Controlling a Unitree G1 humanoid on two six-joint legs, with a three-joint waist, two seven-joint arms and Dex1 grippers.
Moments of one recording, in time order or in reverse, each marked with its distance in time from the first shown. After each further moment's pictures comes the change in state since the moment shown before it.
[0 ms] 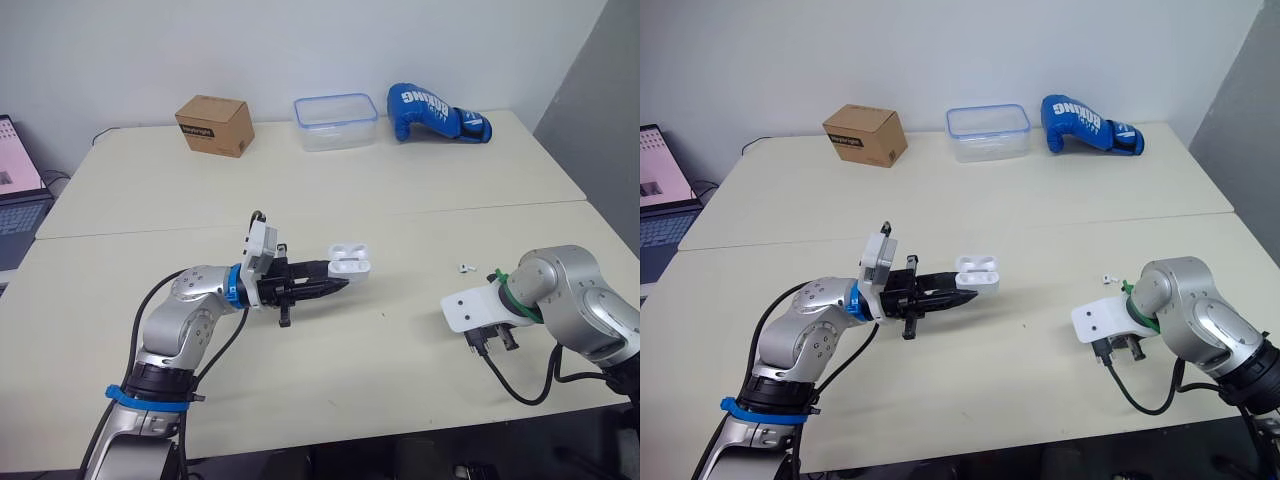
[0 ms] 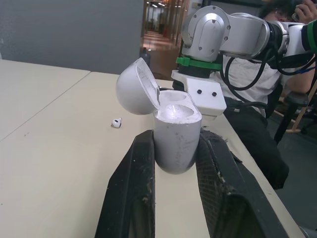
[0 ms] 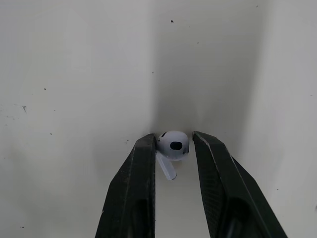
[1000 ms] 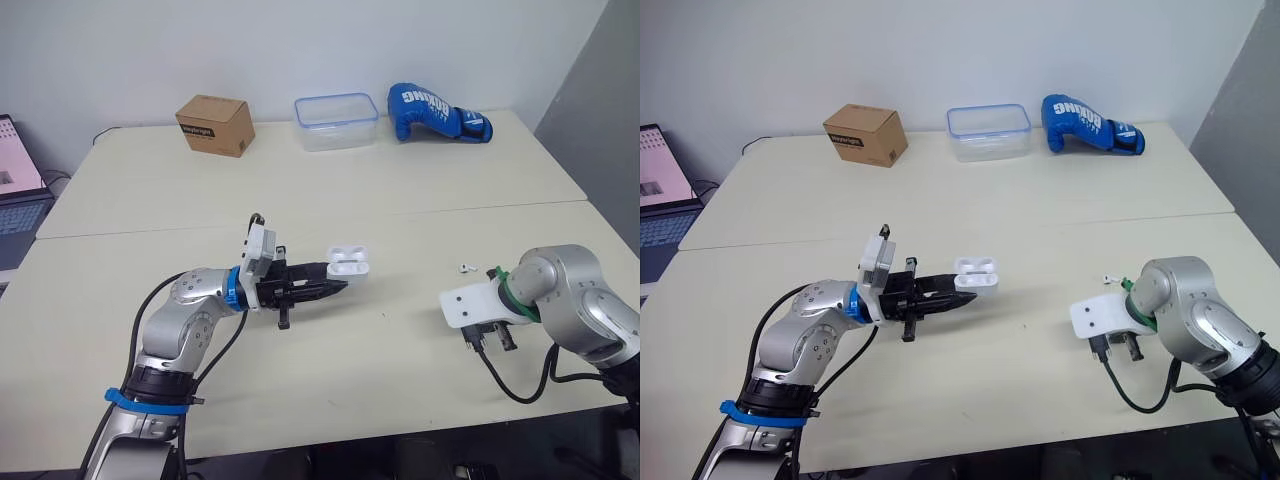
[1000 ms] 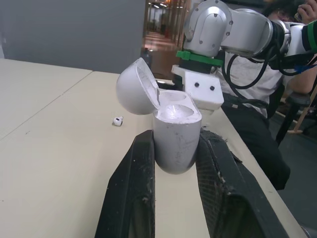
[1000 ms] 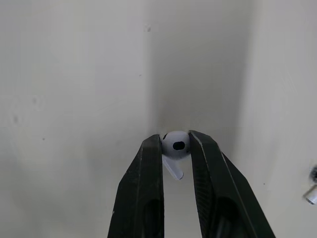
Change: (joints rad) left arm 0.010 -0.001 0.005 0.021 0.001 -0.023 -0.005; right arm 0.012 0.030 -0.085 -0.072 0.025 0.143 -0.004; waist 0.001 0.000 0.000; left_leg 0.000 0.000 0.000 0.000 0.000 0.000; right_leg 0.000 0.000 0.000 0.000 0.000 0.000
